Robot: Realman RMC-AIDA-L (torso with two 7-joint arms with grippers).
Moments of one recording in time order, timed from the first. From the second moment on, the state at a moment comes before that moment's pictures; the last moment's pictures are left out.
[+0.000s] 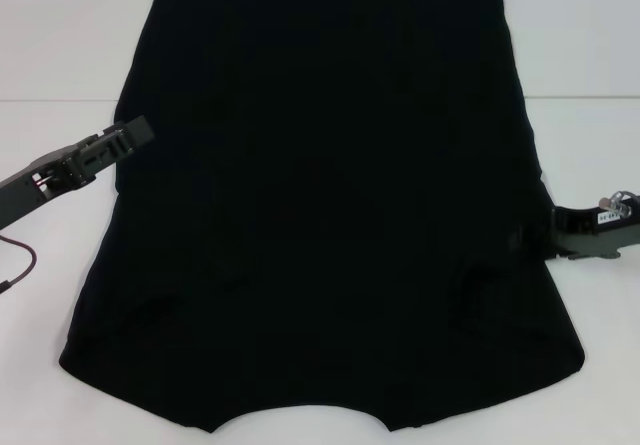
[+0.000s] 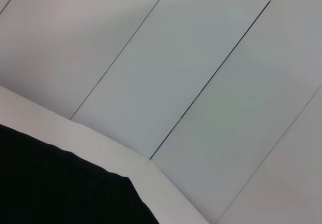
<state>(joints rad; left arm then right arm) -0.49 -2.07 0.25 0.55 1.89 1.54 -1.64 0.81 1.98 -0.67 -0.53 -2.59 -1.15 2.62</state>
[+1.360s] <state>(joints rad) -0.49 -2.07 0.24 0.55 1.89 1.54 -1.64 0.79 1.98 -0.68 -0.52 -2.56 -1.05 2.60</state>
